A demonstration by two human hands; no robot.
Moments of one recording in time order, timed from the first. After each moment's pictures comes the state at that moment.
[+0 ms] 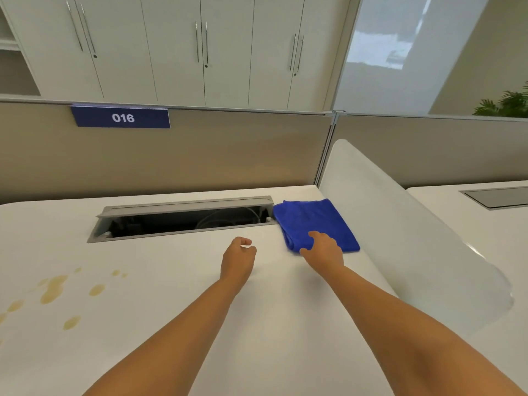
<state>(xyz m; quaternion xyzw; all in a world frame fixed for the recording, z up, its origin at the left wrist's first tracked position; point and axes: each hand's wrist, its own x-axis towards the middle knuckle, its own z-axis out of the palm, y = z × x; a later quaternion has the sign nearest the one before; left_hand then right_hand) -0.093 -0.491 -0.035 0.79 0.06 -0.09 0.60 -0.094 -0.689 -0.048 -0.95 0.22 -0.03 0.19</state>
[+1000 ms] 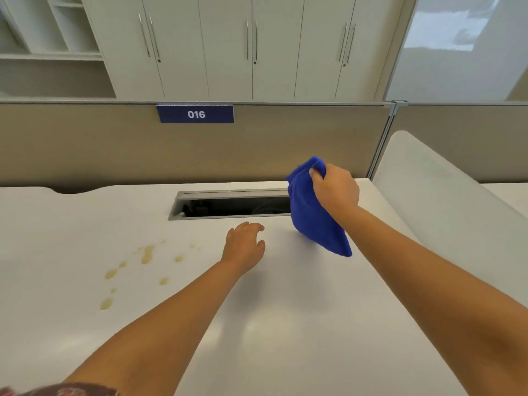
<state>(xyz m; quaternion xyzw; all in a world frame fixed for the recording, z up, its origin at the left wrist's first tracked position) -0.110 -0.382 -0.015 0.96 -0.08 0.01 0.27 -0.068 -0.570 0.072 -0.93 0.10 -0.21 0.29</state>
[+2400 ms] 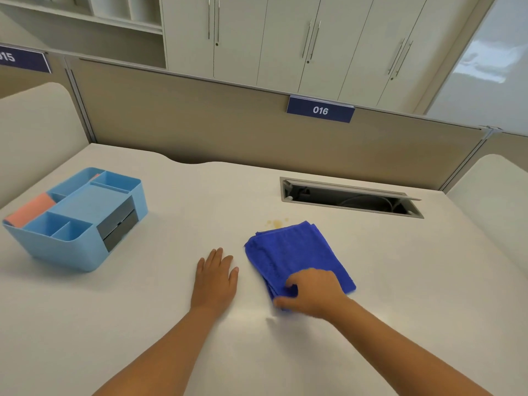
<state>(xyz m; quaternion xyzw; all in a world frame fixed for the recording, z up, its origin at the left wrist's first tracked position) -0.218 0.000 -0.116 0.97 0.00 0.06 0.25 -0.234 -0.208 -0.037 -0.99 -0.12 0.09 0.03</state>
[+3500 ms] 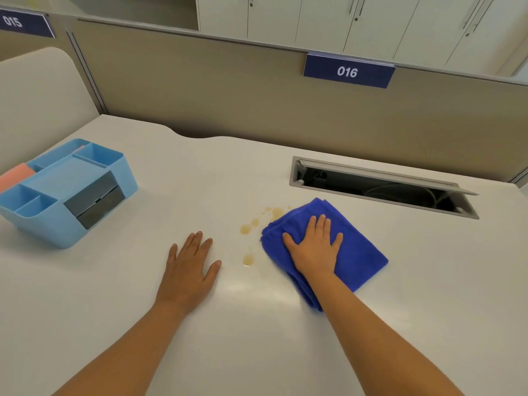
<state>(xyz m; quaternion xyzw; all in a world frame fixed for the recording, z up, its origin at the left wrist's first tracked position) -0.209 -0.003 -0.129 0.98 0.06 0.07 0.18 -0.114 -0.241 -0.107 -0.99 0.04 0.02 0.10</state>
